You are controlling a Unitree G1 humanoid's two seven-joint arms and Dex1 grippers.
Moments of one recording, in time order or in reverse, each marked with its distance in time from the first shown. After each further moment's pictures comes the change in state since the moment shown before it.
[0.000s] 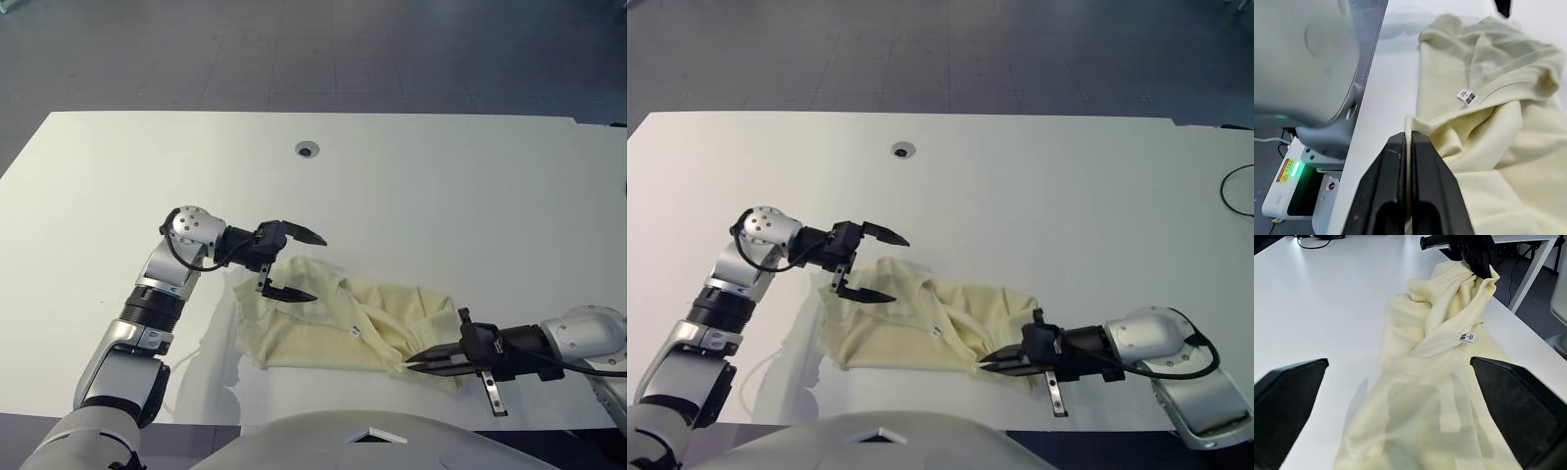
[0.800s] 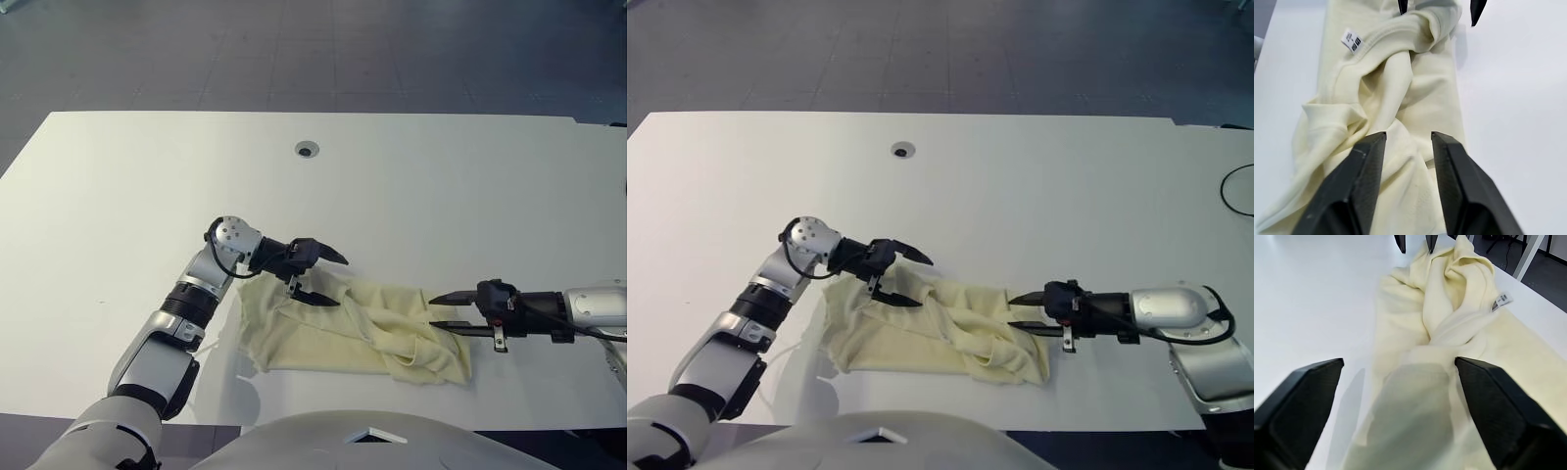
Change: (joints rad) left arm -0.058 -0.138 -0.111 0.204 0.133 -0.157 0.050; right arm -0.132 -0.011 -0.069 0.195 -0.069 -0.039 -0.096
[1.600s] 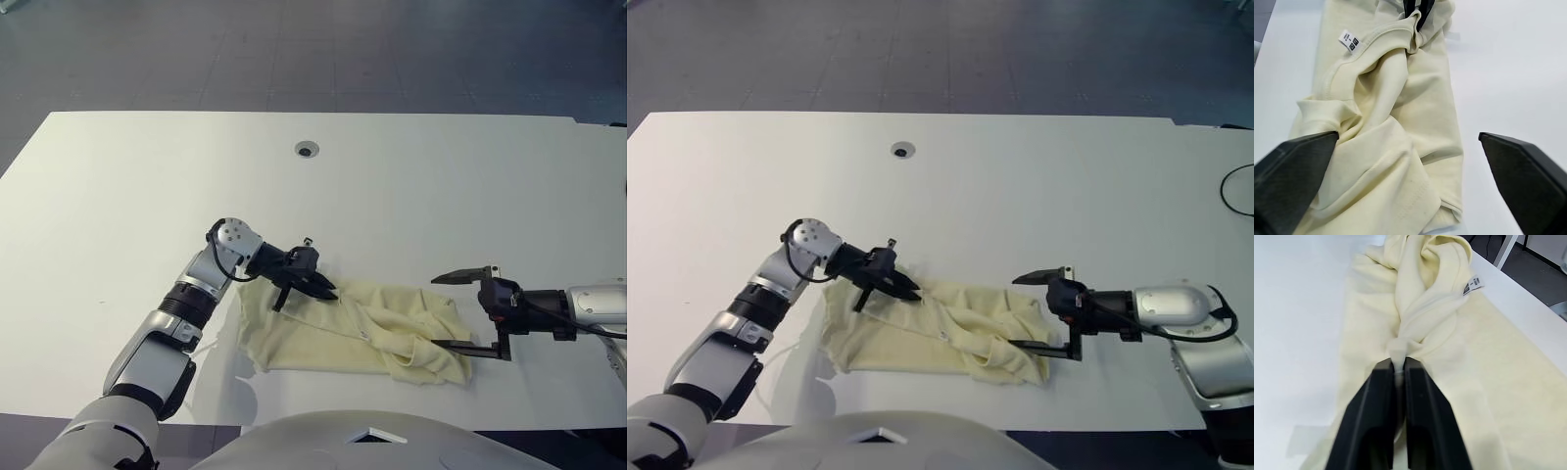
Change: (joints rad) left arm 0.001 0.027 -0.027 -0.027 0.004 0.055 -0.065; right arm -0.016 0.007 0.013 0.039 -0.006 -0.003 -0.001
